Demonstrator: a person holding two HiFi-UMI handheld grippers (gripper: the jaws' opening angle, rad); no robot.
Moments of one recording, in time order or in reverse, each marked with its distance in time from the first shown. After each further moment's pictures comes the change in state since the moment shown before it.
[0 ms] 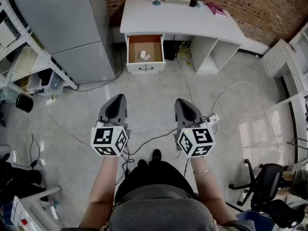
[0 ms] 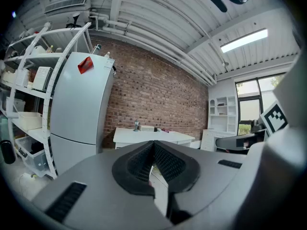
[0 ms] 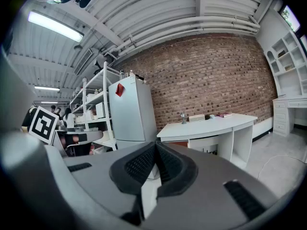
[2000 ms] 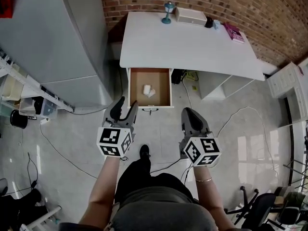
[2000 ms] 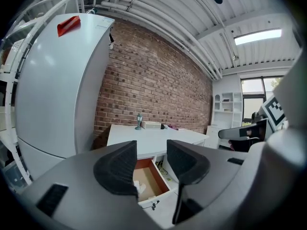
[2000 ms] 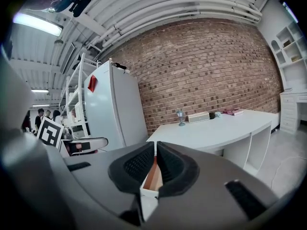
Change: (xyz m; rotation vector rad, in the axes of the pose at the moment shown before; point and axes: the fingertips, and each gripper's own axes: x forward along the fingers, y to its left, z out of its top) left arm 0.296 0.127 0.013 -0.009 0.081 -0.053; right arm 0.279 -0.109 0.062 0.047 0.037 -0.024
